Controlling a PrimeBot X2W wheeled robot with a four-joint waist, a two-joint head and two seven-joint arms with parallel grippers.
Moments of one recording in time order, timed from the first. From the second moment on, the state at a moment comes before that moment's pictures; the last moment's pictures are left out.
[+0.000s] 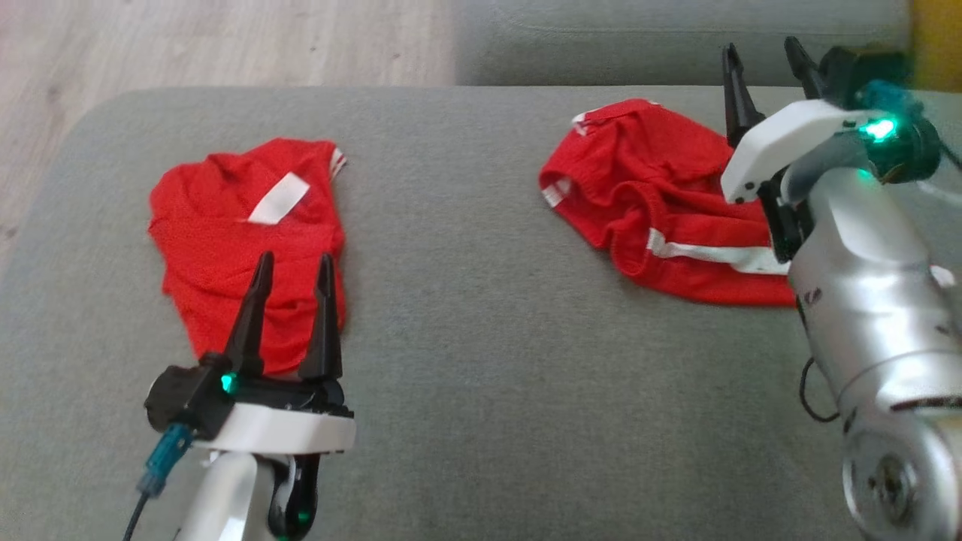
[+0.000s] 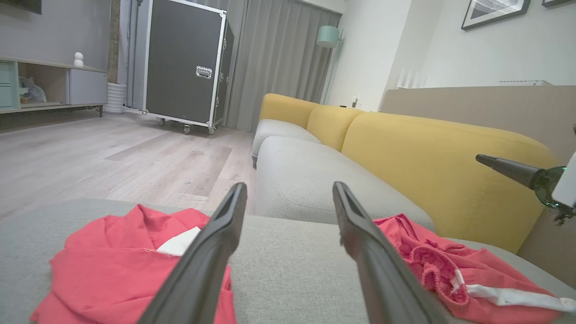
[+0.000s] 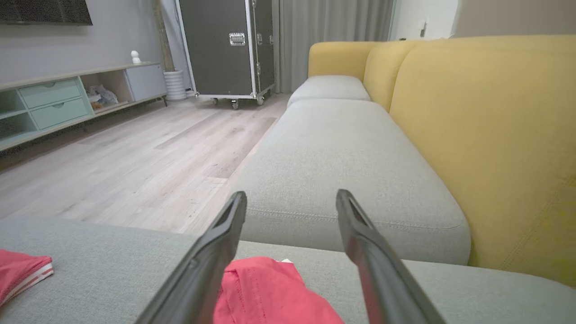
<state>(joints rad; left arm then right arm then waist) -0.17 0.06 -0.19 0.20 -0.32 -0.13 -0.26 -1.02 -0.07 -0.09 1.25 -0.10 0.13 -0.24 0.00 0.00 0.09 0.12</state>
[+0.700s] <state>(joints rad) -0.14 0.06 -0.22 0.16 -0.32 -0.13 -0.26 -0.31 -0.06 0.03 0.40 0.06 0.13 -0.25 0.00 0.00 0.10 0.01</state>
